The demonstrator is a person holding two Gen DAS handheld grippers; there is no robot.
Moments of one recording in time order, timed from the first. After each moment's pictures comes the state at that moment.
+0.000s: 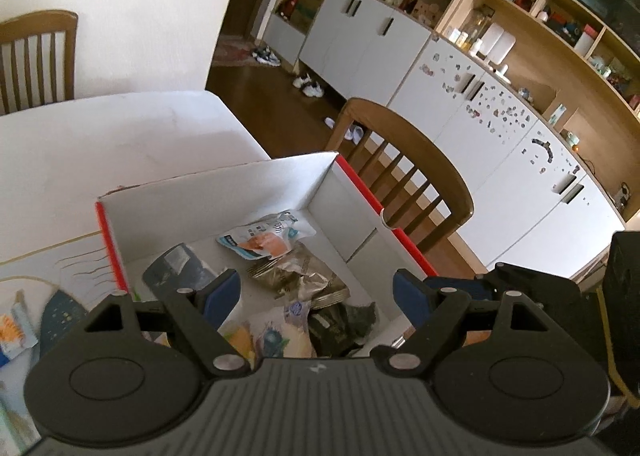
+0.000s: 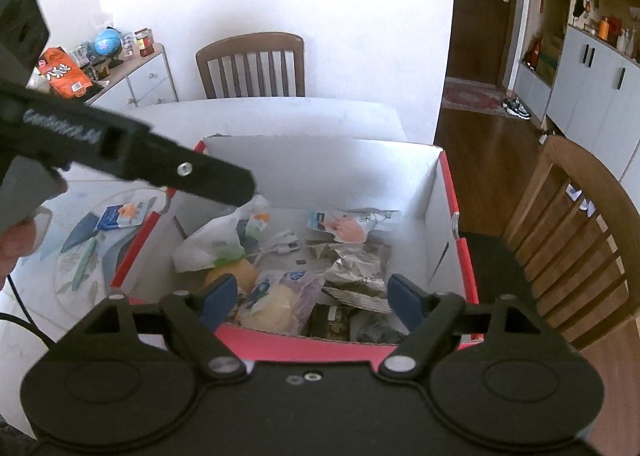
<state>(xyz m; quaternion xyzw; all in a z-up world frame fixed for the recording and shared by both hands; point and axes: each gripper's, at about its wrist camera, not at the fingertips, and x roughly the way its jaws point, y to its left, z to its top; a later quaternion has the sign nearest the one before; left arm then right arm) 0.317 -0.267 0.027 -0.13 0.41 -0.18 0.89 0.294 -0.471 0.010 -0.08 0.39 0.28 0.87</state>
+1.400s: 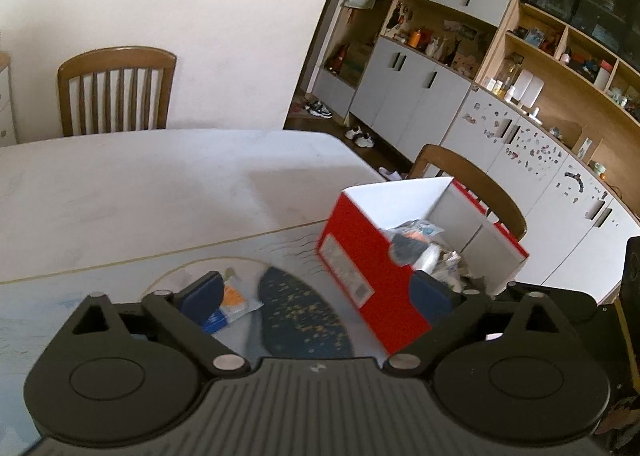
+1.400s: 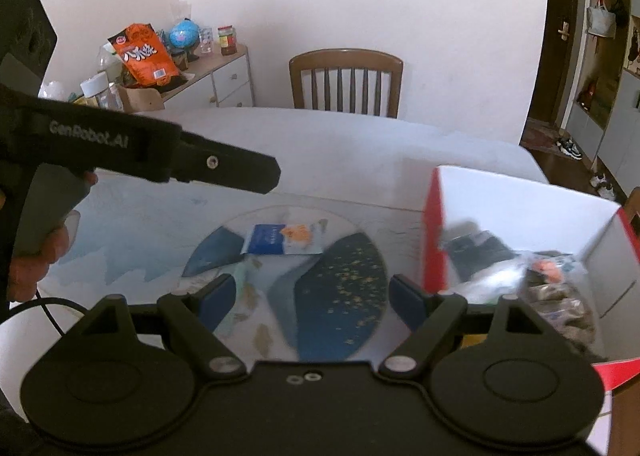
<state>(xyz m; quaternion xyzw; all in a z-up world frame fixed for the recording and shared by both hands) 0.205 -0.054 0.018 -0.12 0.34 -0.12 0.93 0.198 -0.260 0.002 -0.10 0.36 0.34 0.87</state>
